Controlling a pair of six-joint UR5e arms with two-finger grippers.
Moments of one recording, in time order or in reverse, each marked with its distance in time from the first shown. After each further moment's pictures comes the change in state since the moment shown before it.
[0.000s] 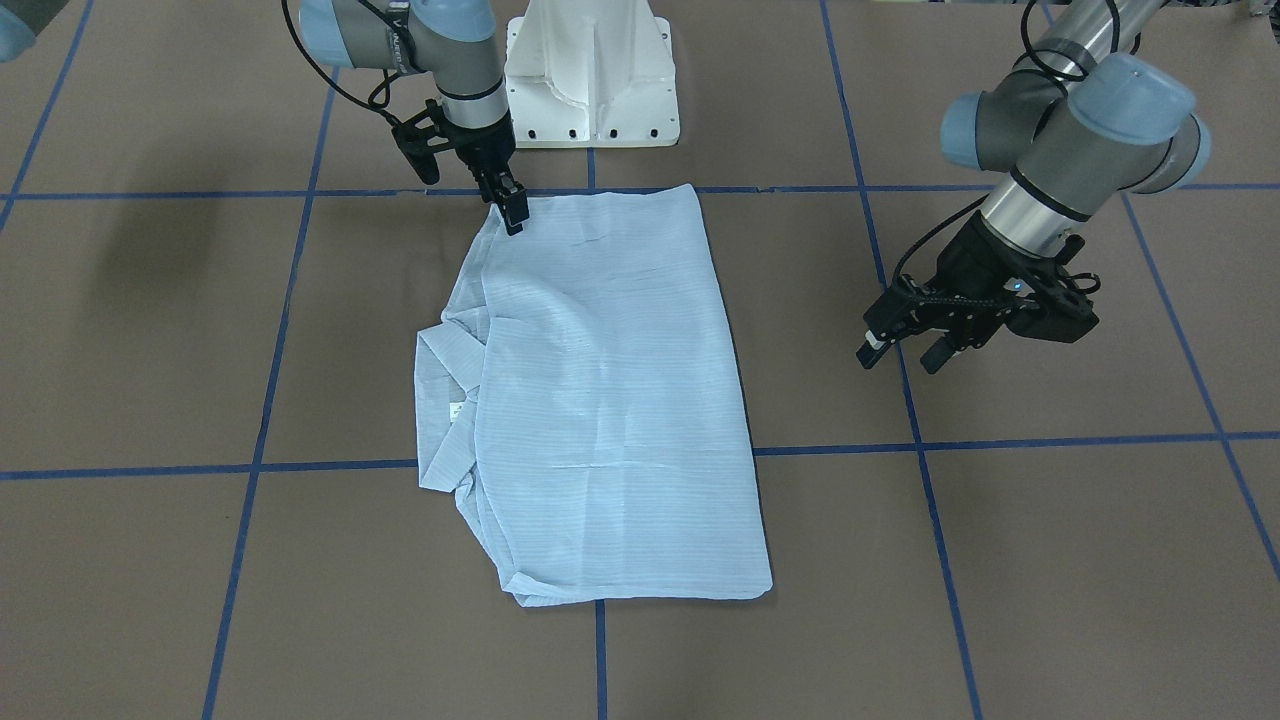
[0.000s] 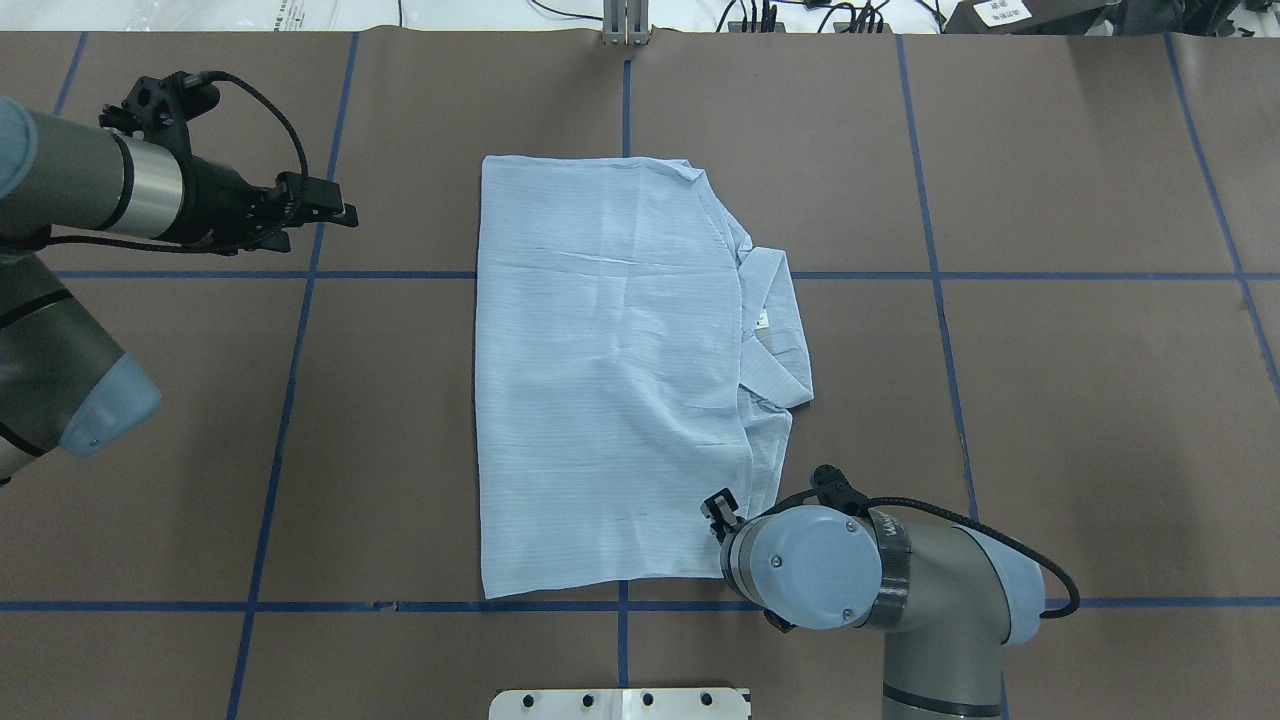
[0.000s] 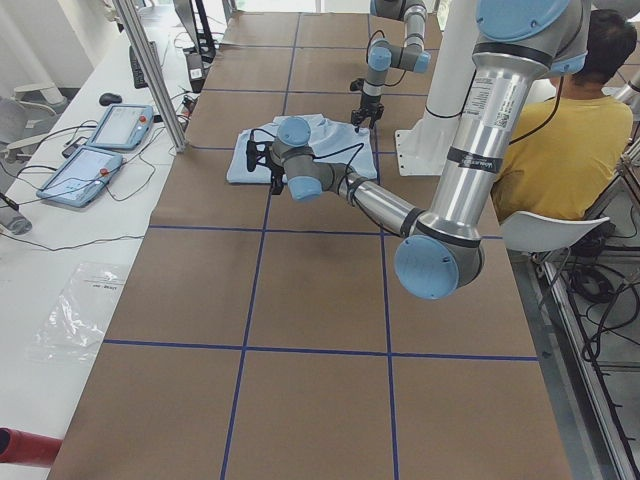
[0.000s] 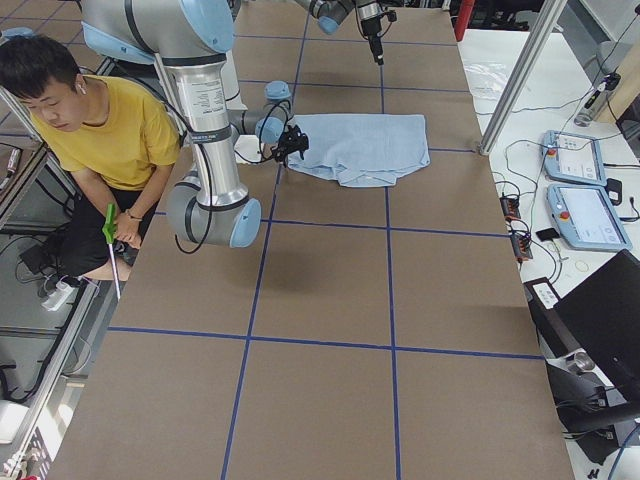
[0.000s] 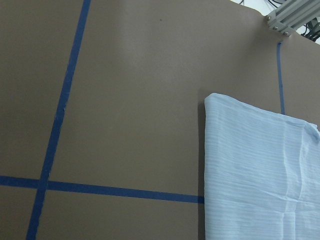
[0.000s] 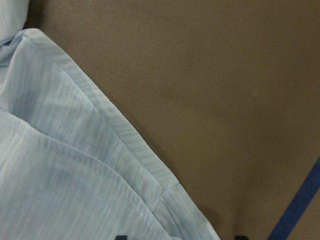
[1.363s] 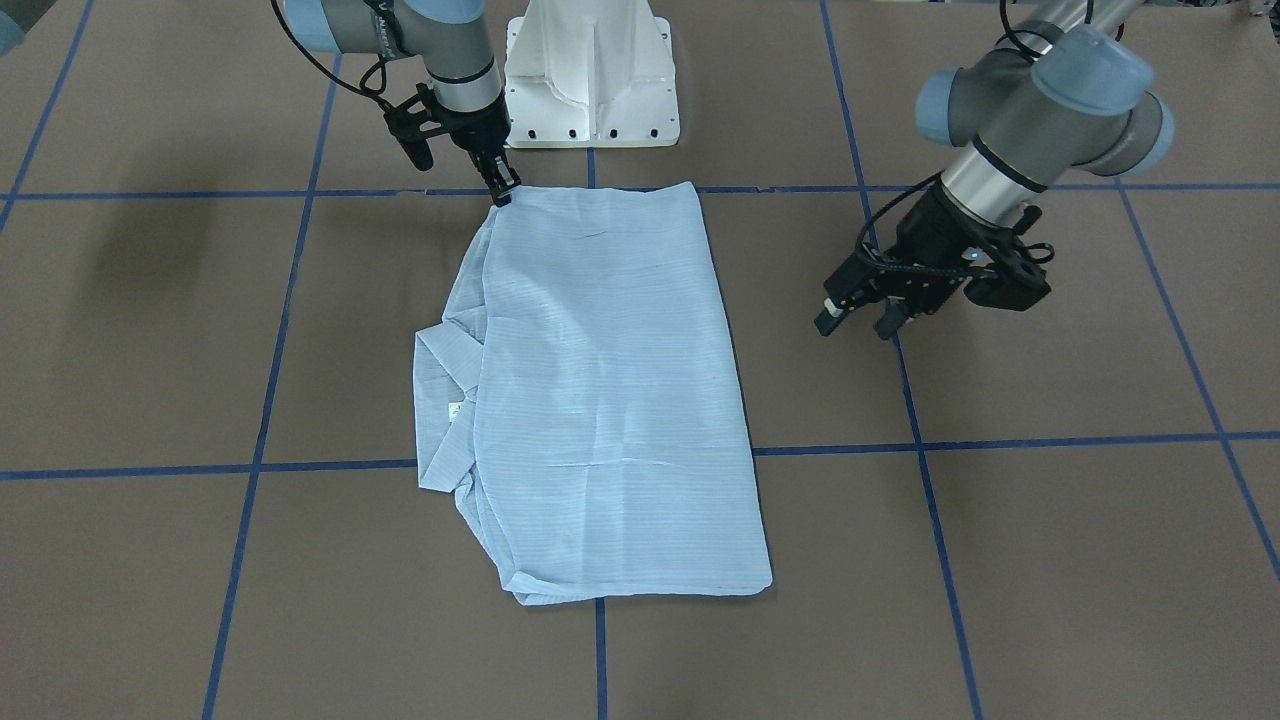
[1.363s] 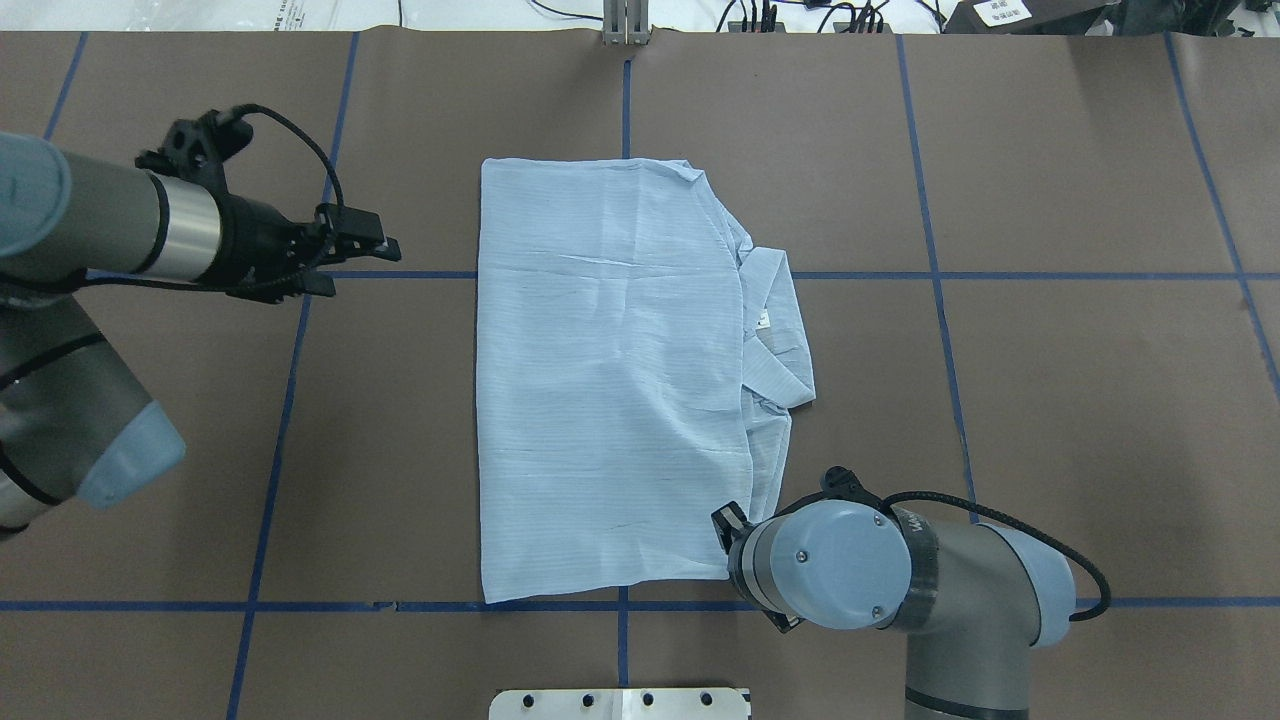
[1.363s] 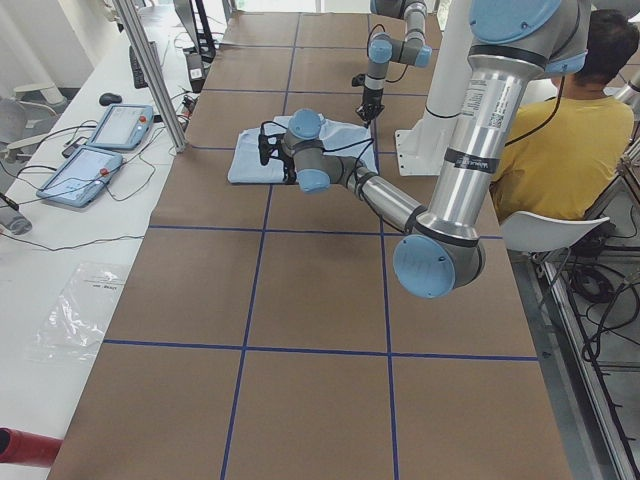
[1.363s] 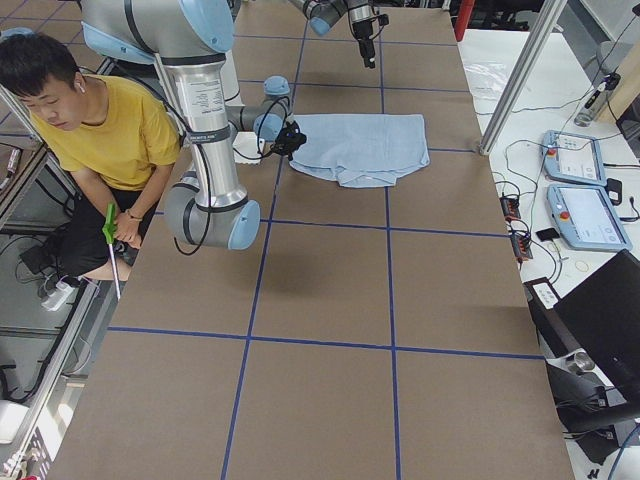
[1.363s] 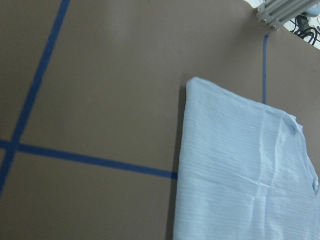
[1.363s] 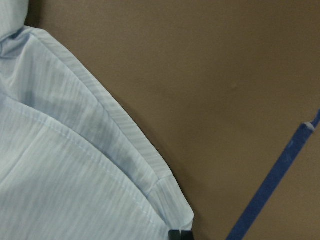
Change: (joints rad) left arm 0.118 0.009 -0.093 0.001 0.024 -0.230; right arm 0.006 -0.023 0.064 -0.009 0.047 0.002
